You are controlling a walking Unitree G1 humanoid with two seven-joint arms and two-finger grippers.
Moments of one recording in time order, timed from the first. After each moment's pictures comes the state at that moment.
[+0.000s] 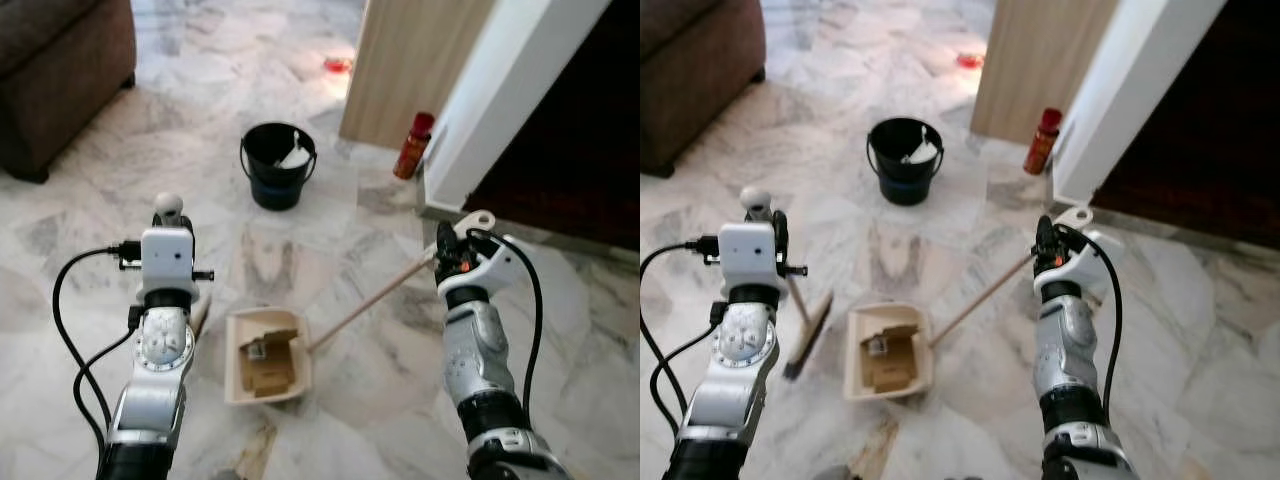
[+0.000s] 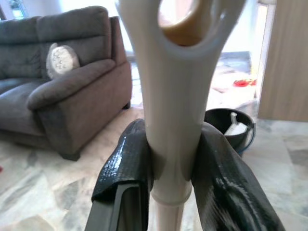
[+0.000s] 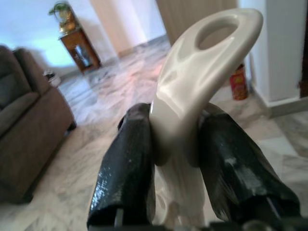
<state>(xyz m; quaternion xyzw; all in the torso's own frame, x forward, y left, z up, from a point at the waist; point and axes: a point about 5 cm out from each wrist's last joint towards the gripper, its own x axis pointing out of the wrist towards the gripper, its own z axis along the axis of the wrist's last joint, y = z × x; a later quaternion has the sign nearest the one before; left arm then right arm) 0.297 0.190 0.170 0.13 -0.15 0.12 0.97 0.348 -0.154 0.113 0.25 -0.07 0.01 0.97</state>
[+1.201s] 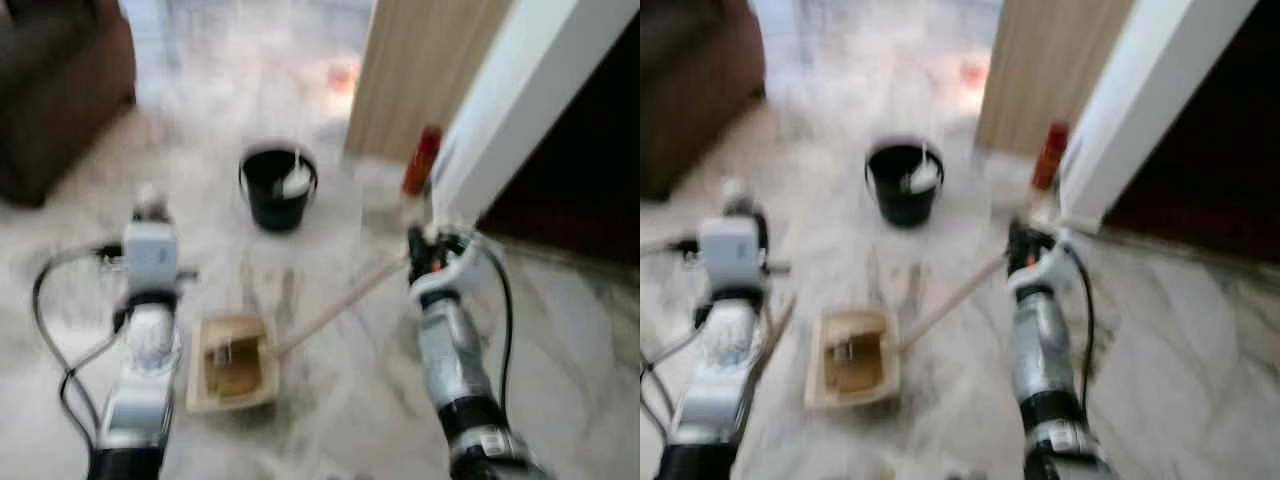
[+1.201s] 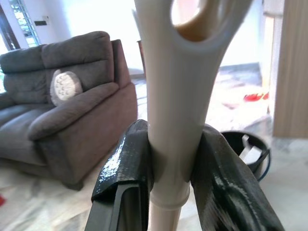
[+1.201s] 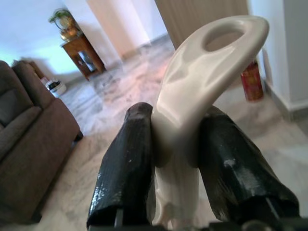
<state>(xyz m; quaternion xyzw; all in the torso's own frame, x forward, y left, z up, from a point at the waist) 0.296 0.188 0.175 0.14 -0.17 0.12 0.97 0.348 -0.148 0.109 0.27 -0.05 0.01 0.96</state>
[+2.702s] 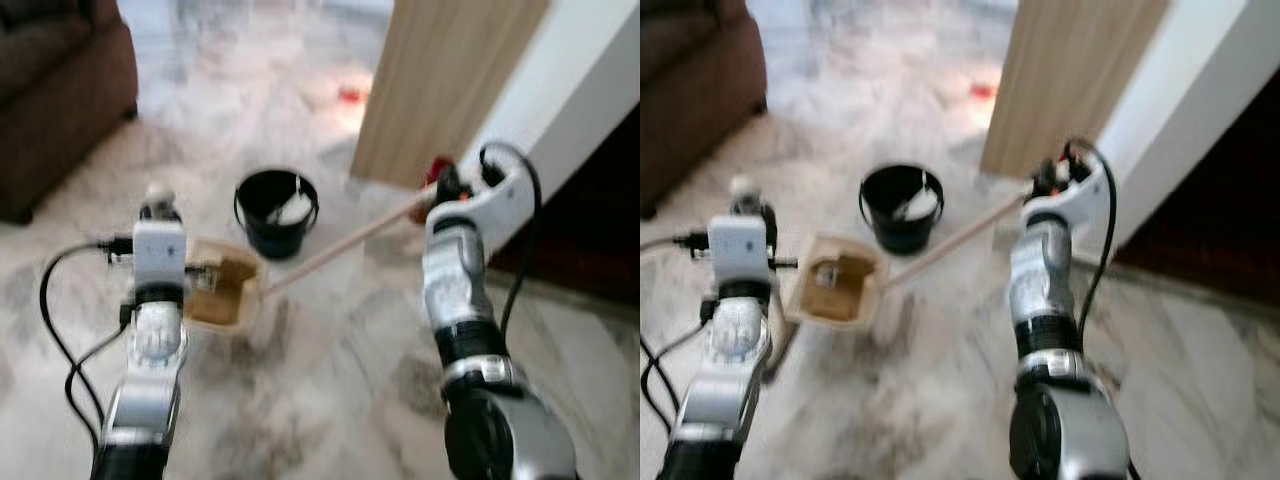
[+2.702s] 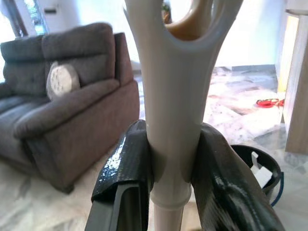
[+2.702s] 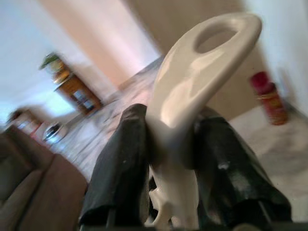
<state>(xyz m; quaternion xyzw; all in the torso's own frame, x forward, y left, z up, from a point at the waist) 0.295 0.193 0.175 0.14 -0.17 0.13 0.97 0.394 -0.126 0.207 0.37 -0.10 -0.06 0.92</state>
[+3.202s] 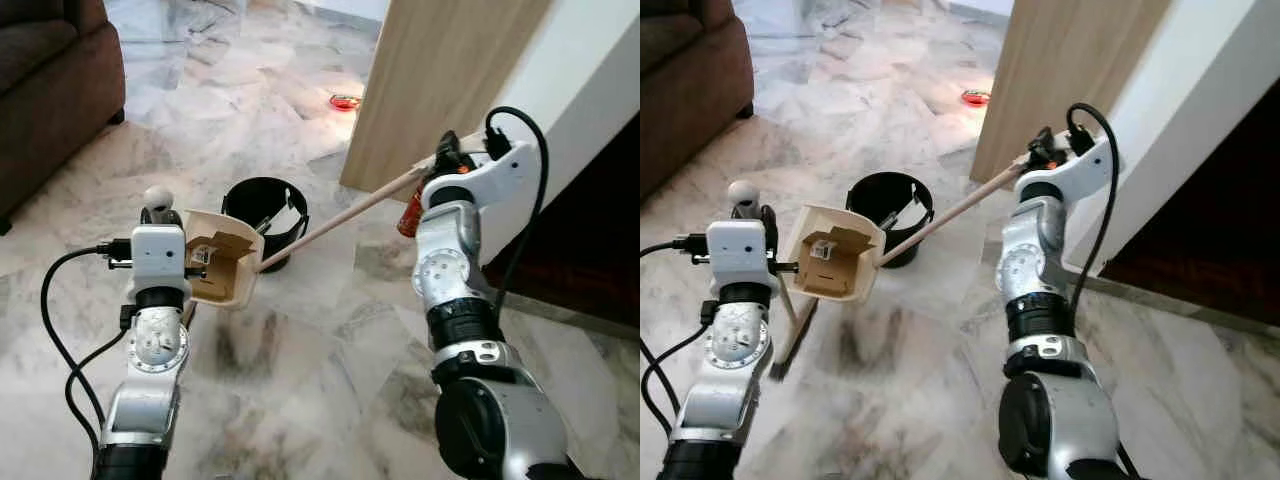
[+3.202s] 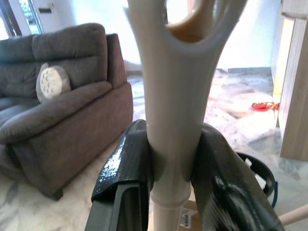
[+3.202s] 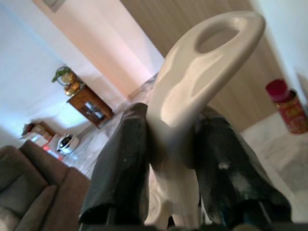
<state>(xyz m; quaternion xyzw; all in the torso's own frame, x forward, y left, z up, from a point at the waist) 0.295 0.195 0.177 0.14 -0.17 0.14 0.97 0.396 -0.116 0.227 0.40 -0.11 -0.05 0.91</state>
